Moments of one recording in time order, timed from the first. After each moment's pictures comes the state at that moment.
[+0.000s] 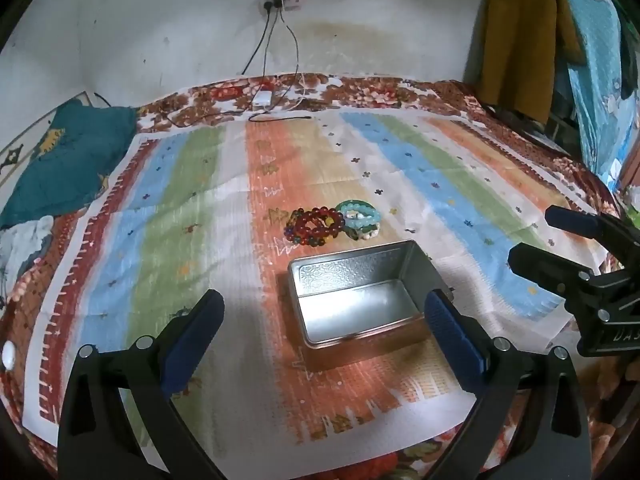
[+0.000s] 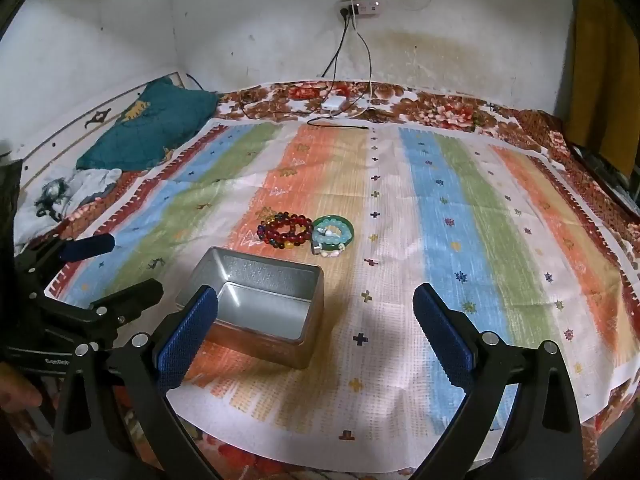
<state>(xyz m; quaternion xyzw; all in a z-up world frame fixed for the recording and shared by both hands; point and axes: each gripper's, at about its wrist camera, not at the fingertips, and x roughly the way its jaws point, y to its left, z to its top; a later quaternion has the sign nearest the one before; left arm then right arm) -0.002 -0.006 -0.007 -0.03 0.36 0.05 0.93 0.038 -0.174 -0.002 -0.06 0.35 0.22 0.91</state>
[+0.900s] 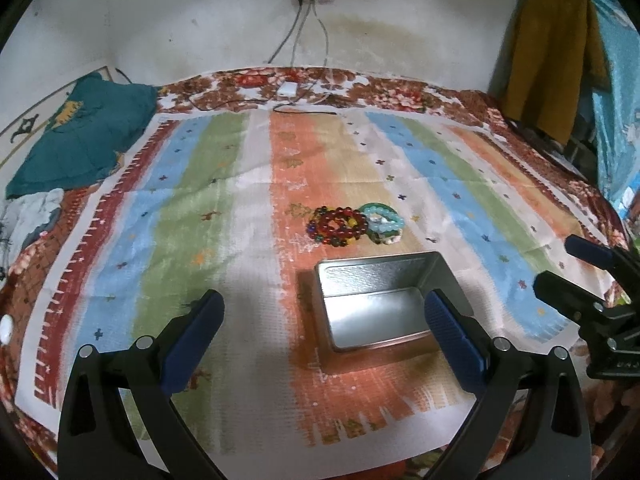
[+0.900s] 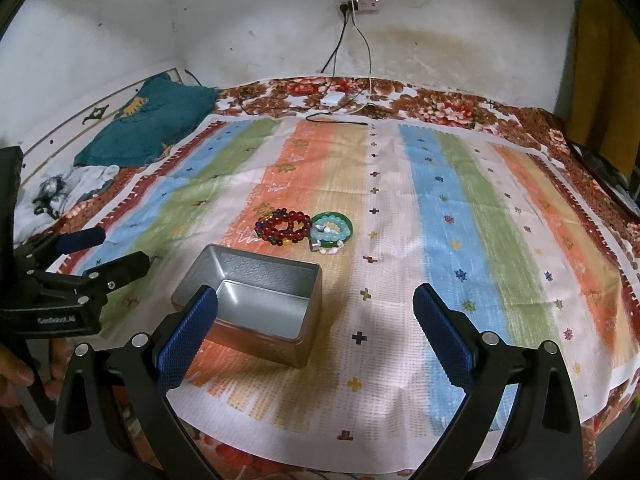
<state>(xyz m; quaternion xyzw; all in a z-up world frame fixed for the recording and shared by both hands) 0.004 0.020 -0.002 -0.08 0.37 0.07 0.92 0.042 -0.174 -0.005 -0.06 0.35 0.22 0.91</state>
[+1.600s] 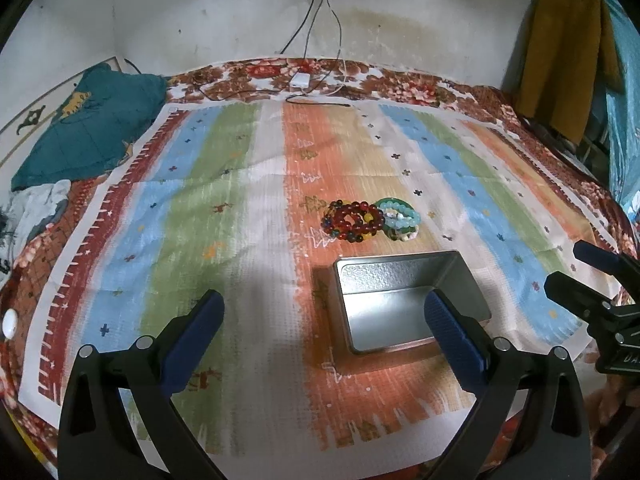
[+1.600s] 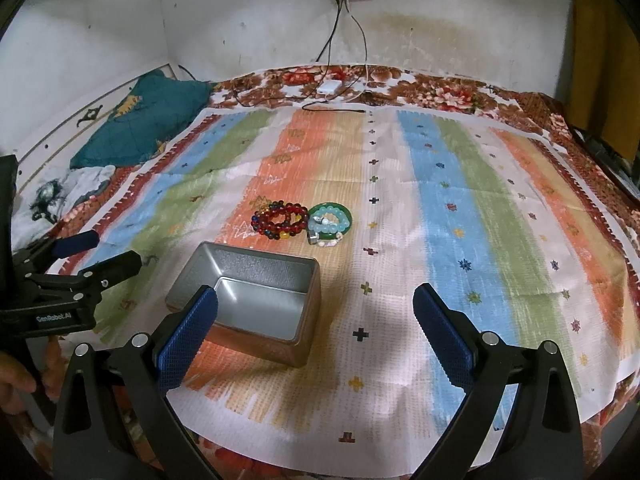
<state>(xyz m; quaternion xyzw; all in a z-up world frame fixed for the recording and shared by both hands) 0.012 0.032 -0.007 -0.08 0.38 0.09 0.92 0.054 -0.171 -0.010 -0.05 0.37 0.22 0.90</state>
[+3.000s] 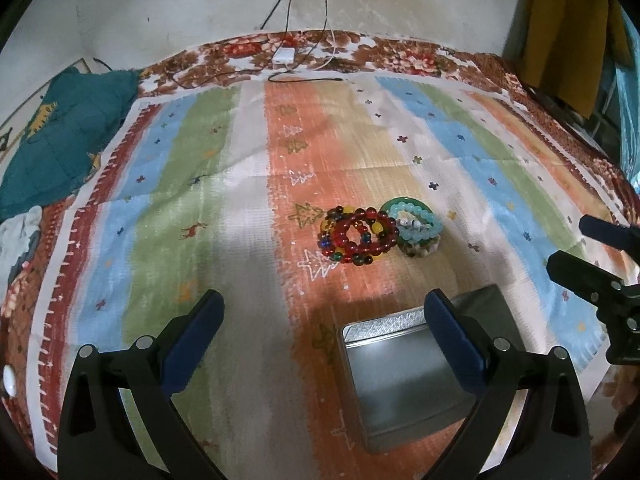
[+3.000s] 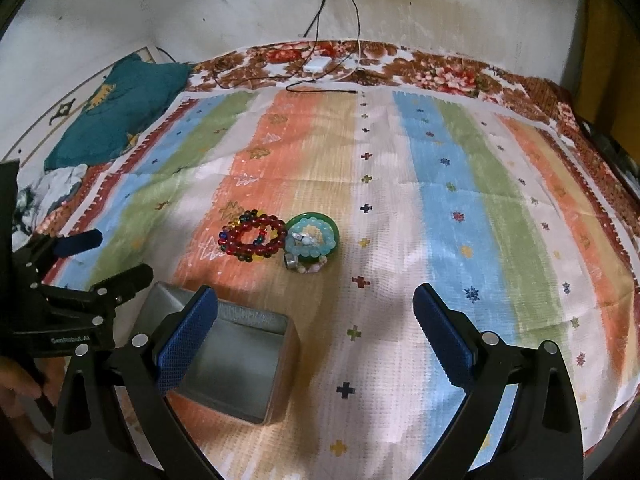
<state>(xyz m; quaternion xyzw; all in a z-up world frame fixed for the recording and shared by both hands) 0.100 0.045 -0.029 -0.06 0.44 0.07 0.89 0.138 -0.146 -0.023 -0.06 0.43 0.19 0.88</state>
